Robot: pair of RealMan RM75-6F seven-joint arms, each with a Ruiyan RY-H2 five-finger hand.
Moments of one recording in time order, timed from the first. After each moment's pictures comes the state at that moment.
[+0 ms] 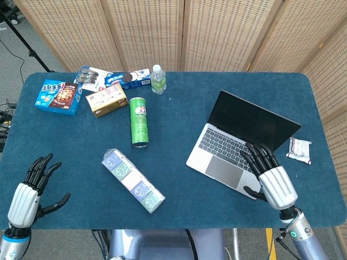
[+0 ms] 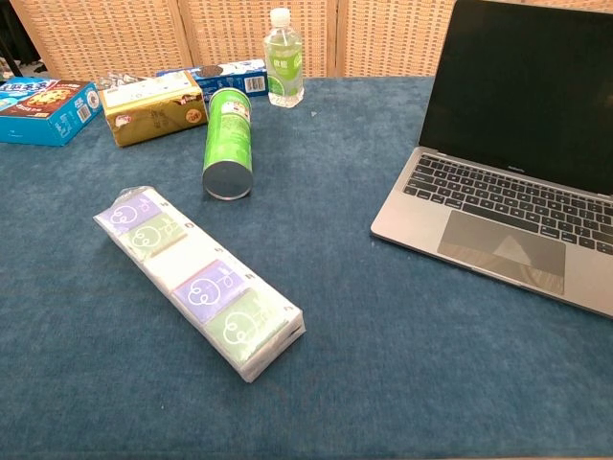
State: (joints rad) left arm -0.09 -1.34 0.03 -1.48 1.83 1.78 -0.23; right arm 0.27 -1.22 0.09 -1.70 -1.76 1.45 -0.11
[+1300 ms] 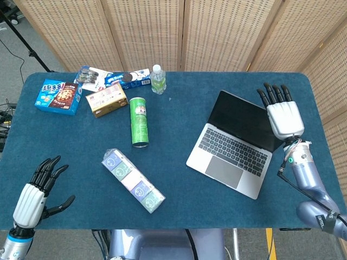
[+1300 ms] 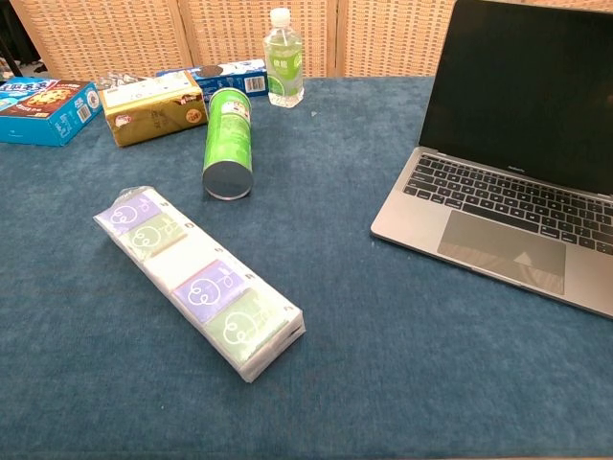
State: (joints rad) left arm -0.11 -1.35 0.05 -1.47 1.85 1.76 -0.22; right arm 0.62 -1.12 0.35 -1.55 -1.07 1.00 -0.45
